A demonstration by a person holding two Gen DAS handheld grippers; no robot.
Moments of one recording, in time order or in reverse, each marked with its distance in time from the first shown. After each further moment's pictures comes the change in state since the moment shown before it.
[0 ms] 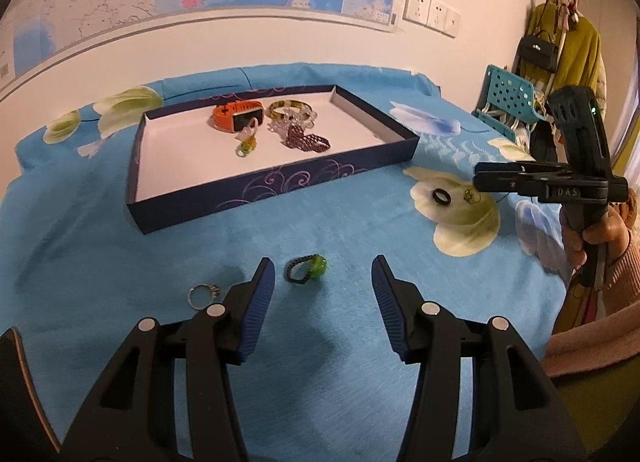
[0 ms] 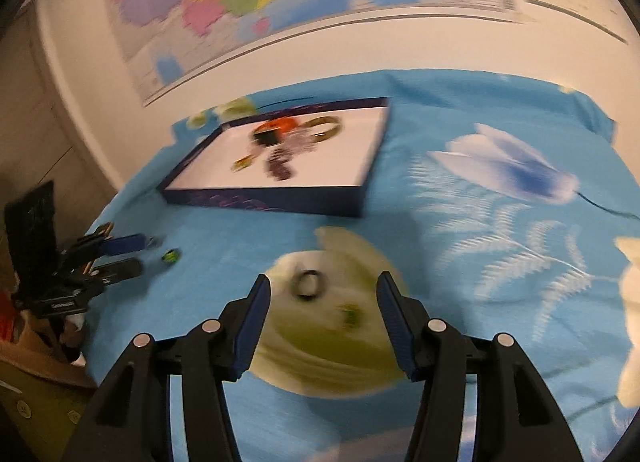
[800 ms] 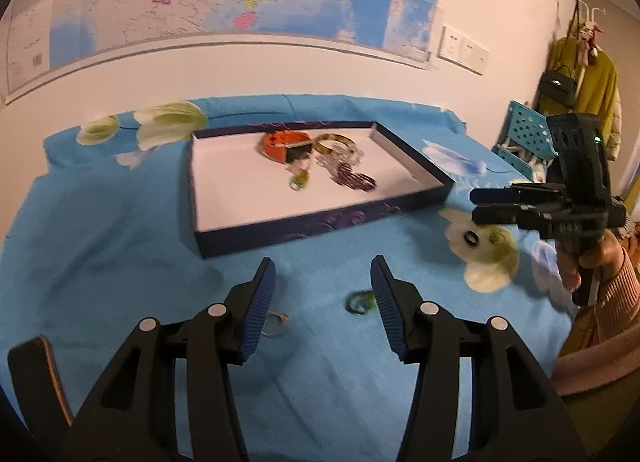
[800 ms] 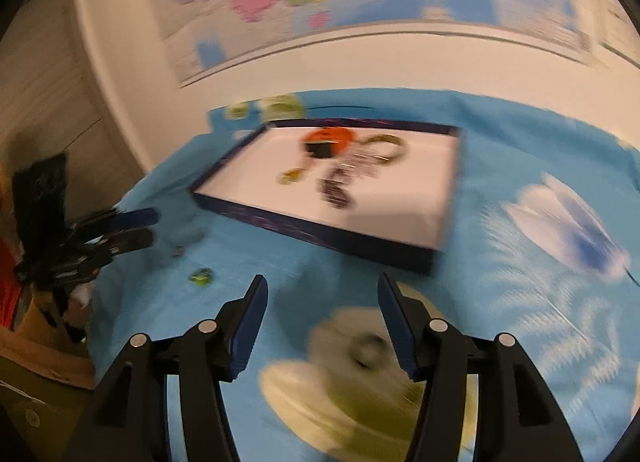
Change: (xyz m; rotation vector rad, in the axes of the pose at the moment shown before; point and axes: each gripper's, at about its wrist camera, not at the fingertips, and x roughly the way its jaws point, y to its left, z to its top) left arm -0.024 0.040 0.011 -0.077 -0.090 0.036; right arm 0.020 0.023 0.031 -0.085 0.011 0.054
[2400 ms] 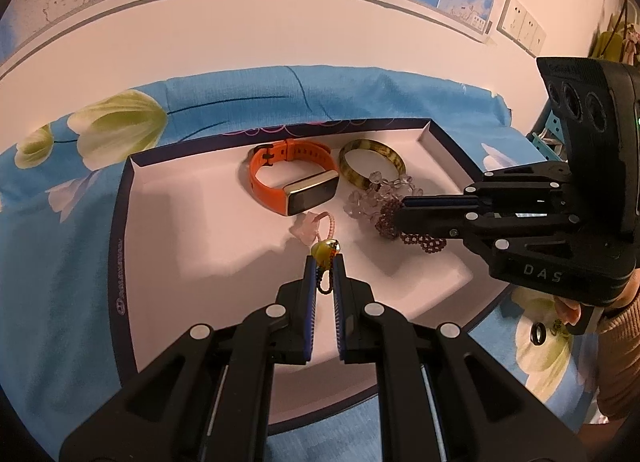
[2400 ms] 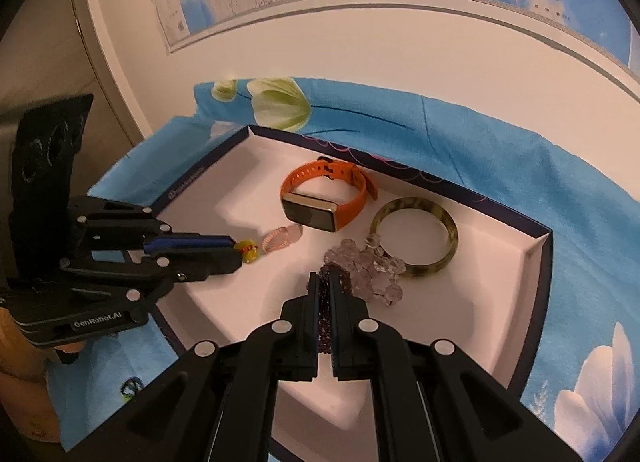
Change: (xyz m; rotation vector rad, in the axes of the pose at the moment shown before) left arm 0.146 0.020 0.098 -0.046 0.194 0.040; right arm 0.132 0.005 0.112 -0.175 0.150 0.039
